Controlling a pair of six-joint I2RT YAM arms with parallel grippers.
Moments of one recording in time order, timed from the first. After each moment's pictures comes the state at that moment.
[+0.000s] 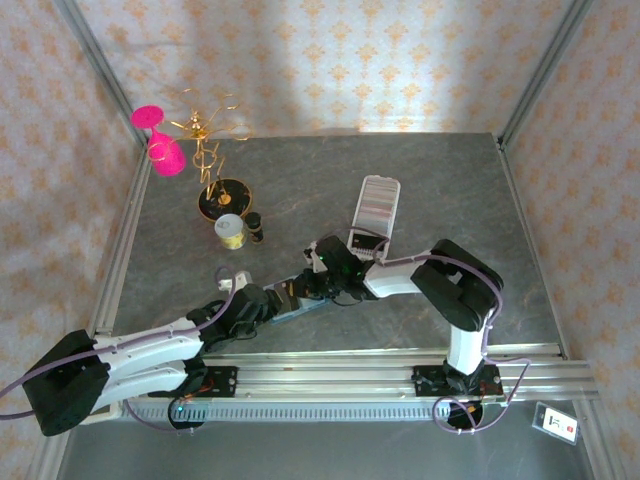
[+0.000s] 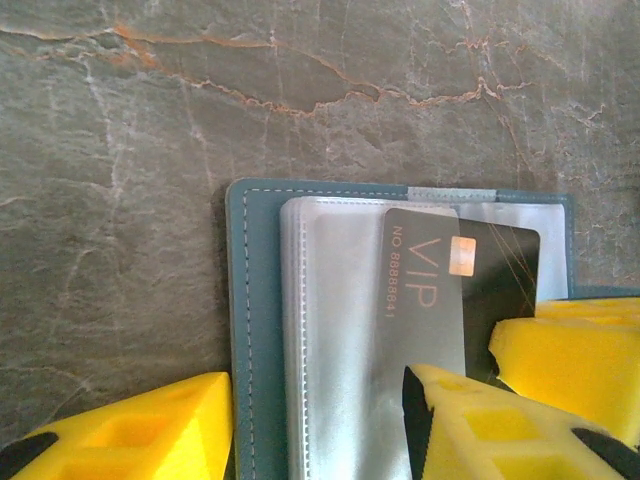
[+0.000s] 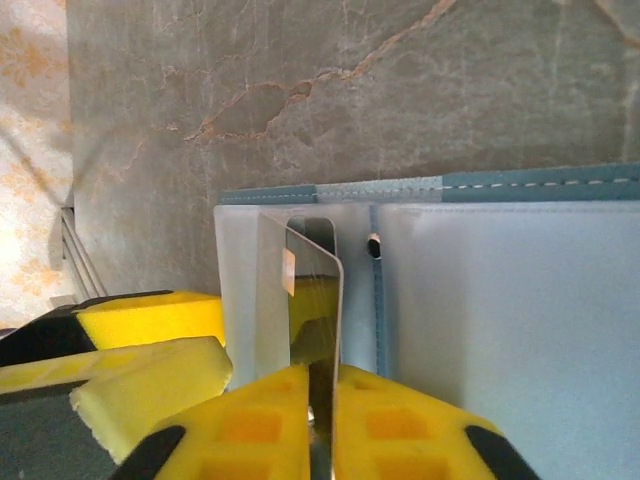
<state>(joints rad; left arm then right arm) -0.81 0.99 0.22 -0.09 -0.25 -1.27 0.87 1.84 0.84 0.23 -0.49 0.87</state>
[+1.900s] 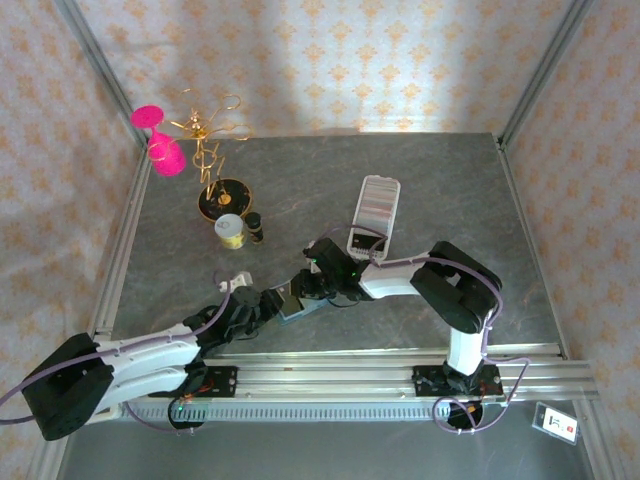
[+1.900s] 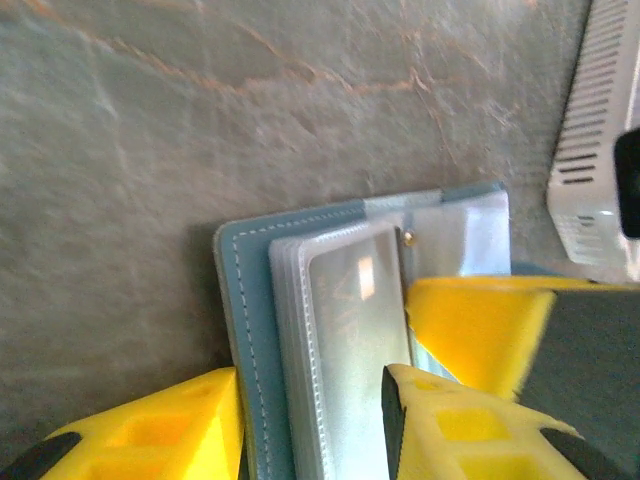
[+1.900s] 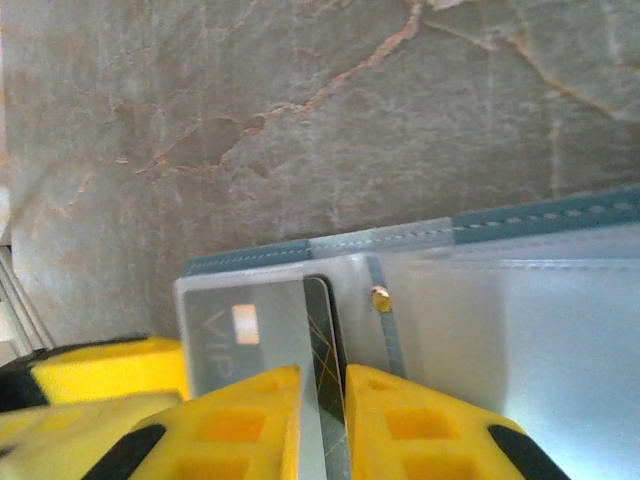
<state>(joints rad) -0.77 0.96 0.12 0.16 -0.13 -1.30 0.91 1.84 0.87 0.16 -0.34 0.88</state>
